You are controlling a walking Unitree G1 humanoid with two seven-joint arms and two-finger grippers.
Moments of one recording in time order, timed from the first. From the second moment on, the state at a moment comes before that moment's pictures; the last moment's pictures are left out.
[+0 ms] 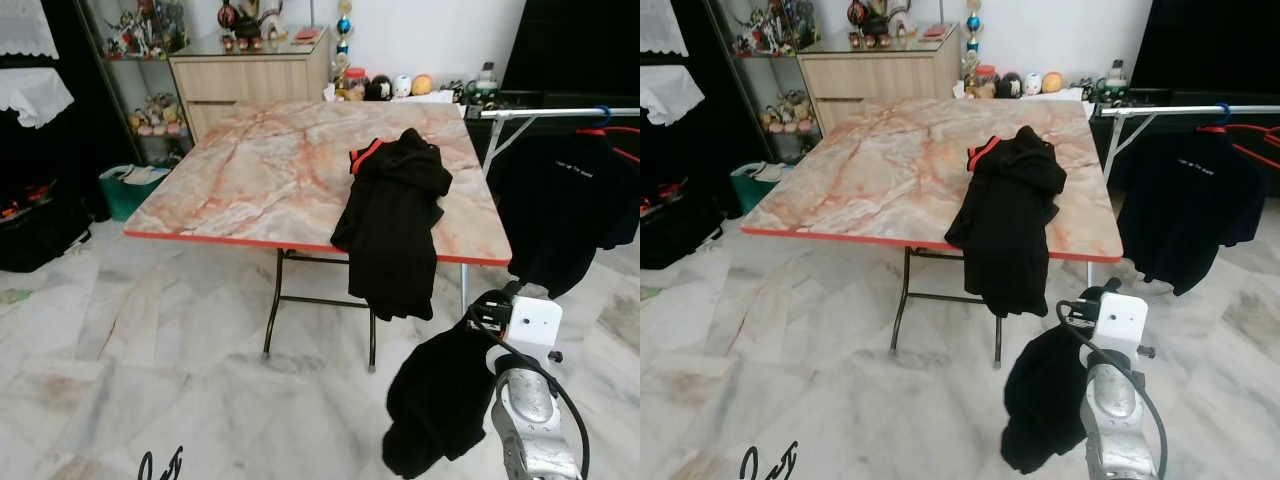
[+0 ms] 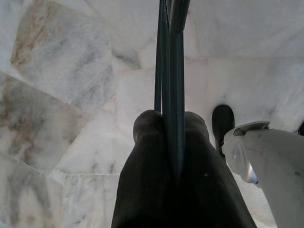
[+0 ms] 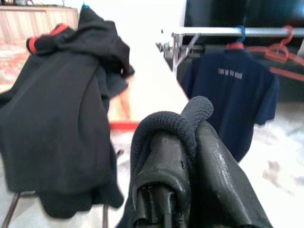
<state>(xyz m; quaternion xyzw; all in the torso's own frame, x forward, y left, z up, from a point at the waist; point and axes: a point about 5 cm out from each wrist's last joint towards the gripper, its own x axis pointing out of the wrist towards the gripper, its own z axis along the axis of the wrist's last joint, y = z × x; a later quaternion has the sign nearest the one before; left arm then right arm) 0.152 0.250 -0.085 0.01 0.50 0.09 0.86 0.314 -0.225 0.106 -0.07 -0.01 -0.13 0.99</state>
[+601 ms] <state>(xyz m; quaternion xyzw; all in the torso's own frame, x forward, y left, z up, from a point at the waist) 0.163 0.241 -0.083 0.00 0.49 0.08 0.87 0.358 -0.222 0.214 -0.08 -0.17 -0.11 0.98</state>
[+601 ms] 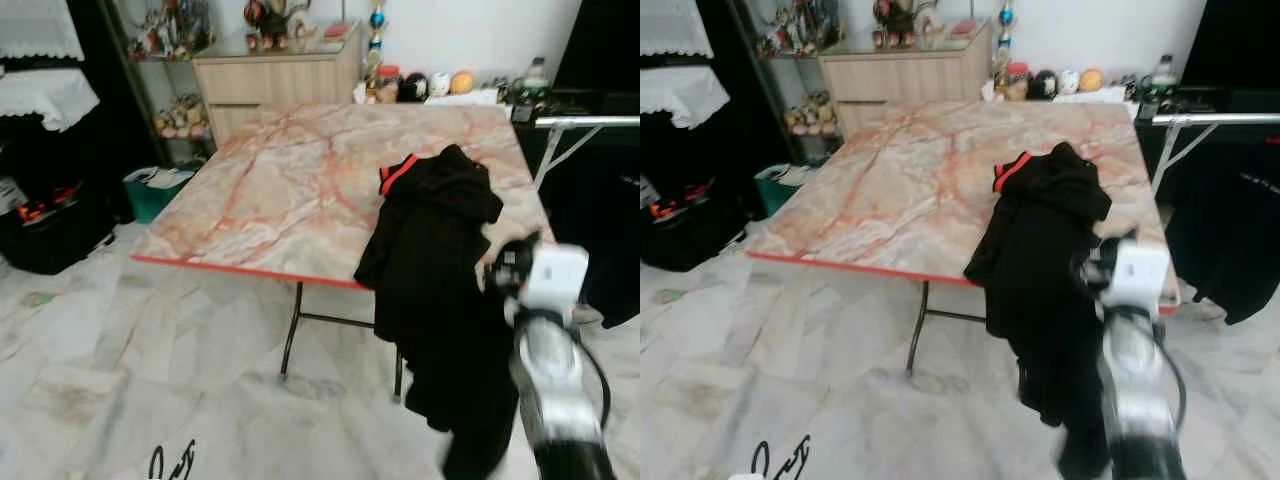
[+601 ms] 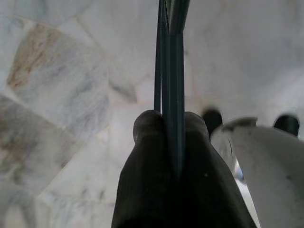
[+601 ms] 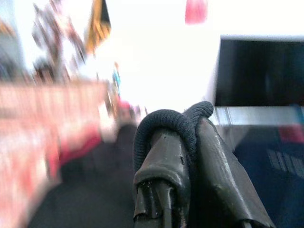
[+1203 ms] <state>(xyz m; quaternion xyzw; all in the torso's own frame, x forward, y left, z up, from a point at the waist) 0.161 0.245 -0.083 0.00 0.50 0.07 0.87 0.396 -0.211 0.403 -0.11 -0.34 -0.06 0.93</state>
